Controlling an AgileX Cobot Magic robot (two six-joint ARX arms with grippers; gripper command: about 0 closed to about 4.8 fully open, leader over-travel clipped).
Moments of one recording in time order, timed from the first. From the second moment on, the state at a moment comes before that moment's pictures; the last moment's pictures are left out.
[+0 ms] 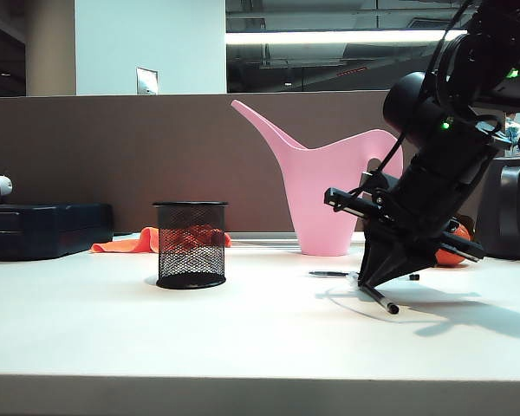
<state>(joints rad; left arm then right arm) -0.07 0.01 0.01 -0.13 0.16 -0.02 0.37 1.83 0.99 -0.12 -0.14 0.44</state>
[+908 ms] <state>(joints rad) -0.07 0.01 0.01 -0.13 0.16 -0.02 0.38 1.63 0.95 -0.08 -0.44 0.40</state>
